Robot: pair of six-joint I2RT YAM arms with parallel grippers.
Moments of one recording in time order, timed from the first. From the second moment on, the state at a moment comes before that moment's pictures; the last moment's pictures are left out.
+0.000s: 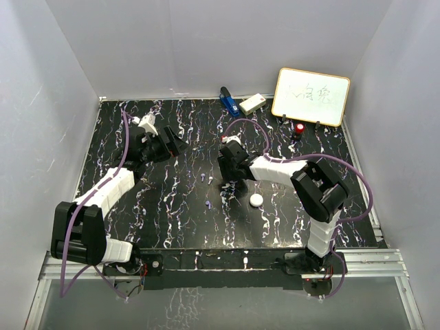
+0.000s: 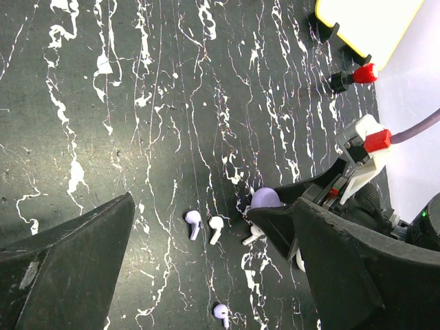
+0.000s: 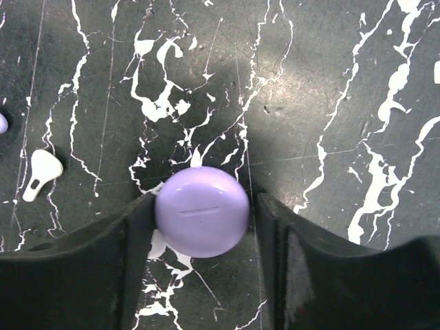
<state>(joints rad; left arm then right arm) -0.19 1.35 0.80 0.08 0.37 -0.58 0.71 1.85 1.14 -0.27 0.22 0.34</state>
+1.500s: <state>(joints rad) -0.27 1.37 0.65 0.55 0.58 -0.89 0.72 1.57 1.03 0.20 -0.28 -0.05</state>
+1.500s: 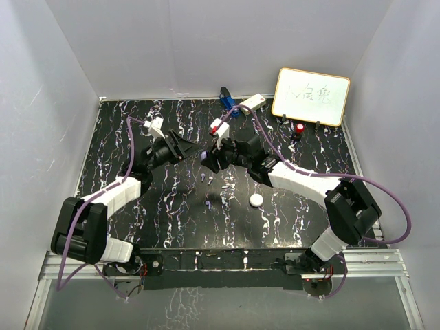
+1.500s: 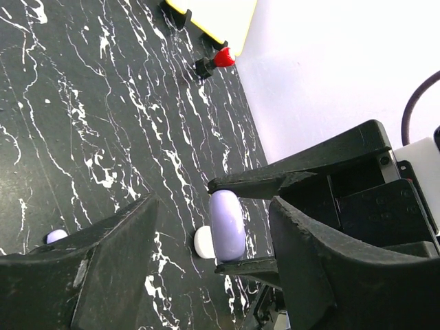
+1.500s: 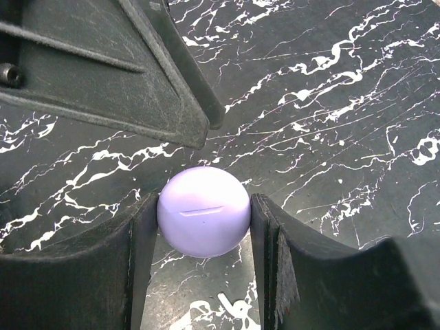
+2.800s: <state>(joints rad) -0.40 1.39 0.62 0.63 0.41 -0.93 0.72 1.57 1.03 0.26 -0.26 0.04</state>
